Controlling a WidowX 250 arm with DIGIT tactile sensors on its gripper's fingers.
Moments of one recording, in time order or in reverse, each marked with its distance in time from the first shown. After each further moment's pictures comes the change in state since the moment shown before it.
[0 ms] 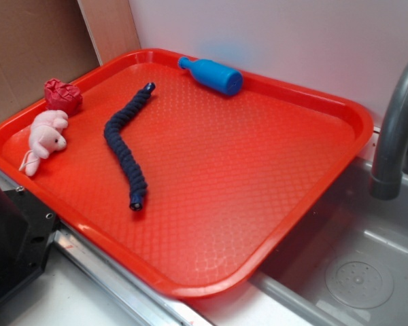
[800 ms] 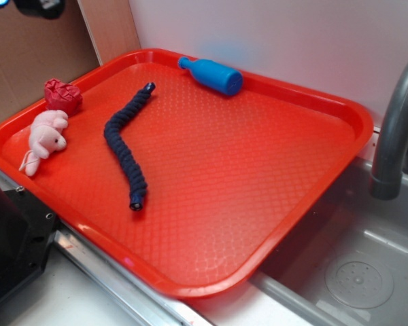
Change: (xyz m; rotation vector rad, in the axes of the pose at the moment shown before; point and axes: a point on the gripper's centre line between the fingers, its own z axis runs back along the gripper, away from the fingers) arm 0.028 0.026 -0.037 0.048 -0.018 0.189
